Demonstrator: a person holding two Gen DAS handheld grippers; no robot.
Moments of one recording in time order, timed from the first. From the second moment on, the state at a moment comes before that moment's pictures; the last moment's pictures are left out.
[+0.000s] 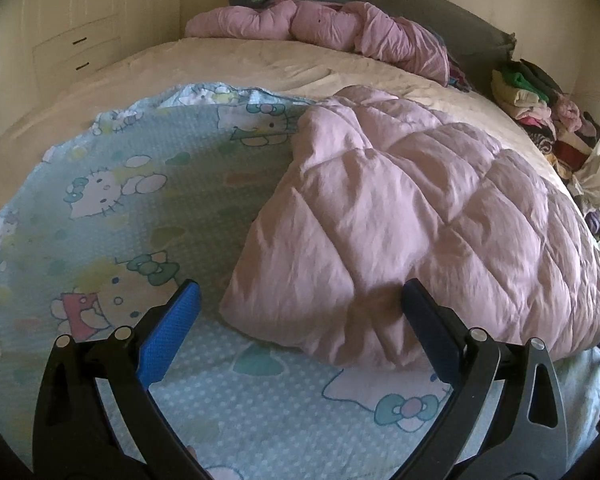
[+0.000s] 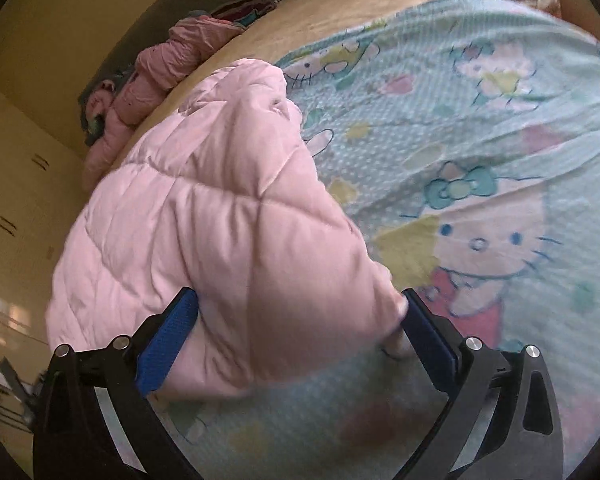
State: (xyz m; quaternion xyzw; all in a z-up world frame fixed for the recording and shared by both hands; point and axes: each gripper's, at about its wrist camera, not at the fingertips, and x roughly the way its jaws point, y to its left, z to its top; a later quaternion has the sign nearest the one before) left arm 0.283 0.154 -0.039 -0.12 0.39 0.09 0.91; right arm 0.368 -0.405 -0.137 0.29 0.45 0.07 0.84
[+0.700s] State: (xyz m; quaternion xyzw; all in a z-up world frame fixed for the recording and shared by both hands) left arm 0.336 0.176 -0.078 -0.30 0.39 0.00 0.87; right arm 0.394 -0.396 -0.137 0.29 0.44 0.15 0.84
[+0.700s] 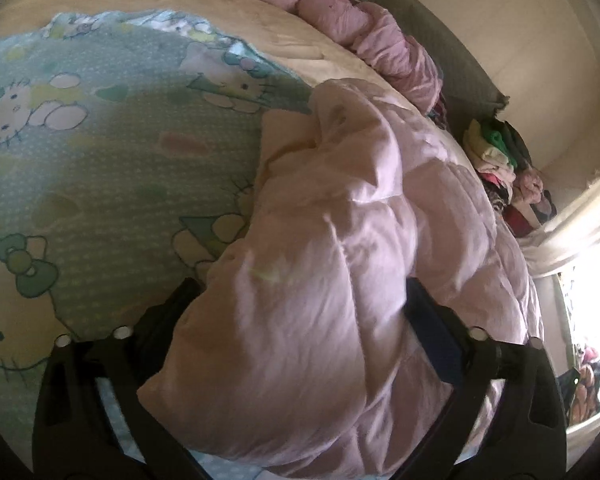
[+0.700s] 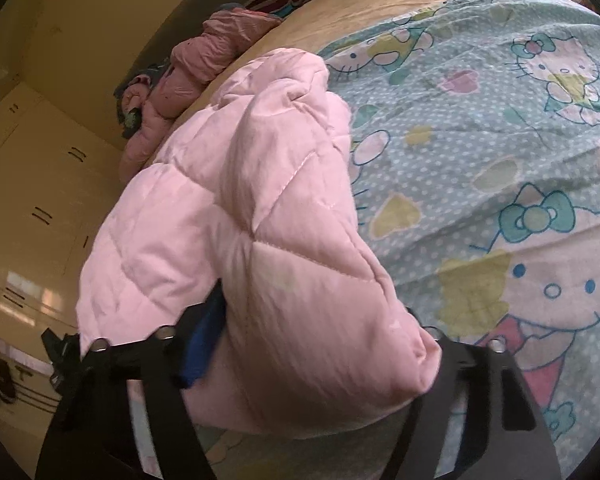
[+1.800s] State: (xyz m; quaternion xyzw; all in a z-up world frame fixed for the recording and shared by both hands) left arm 0.220 0.152 -0.004 -0.23 0.33 -0.02 0.91; right arm 0.266 -0.364 -0.057 0.20 0.37 0.17 0.89
